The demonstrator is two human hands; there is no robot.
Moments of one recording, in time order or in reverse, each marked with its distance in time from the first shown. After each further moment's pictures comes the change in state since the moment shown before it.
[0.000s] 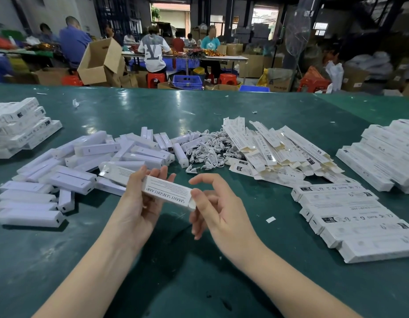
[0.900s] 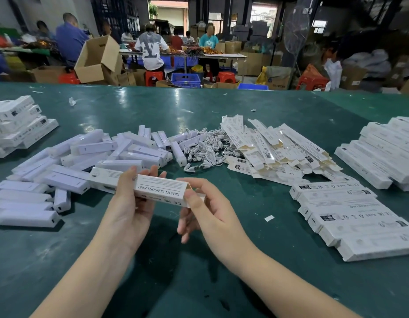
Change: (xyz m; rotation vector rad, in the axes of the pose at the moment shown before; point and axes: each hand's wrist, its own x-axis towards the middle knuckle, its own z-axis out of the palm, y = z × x) left_hand -0.002 0.003 0.001 0.040 0.057 0.043; right_hand 0.000 -0.002 0.015 0.245 0.011 0.103
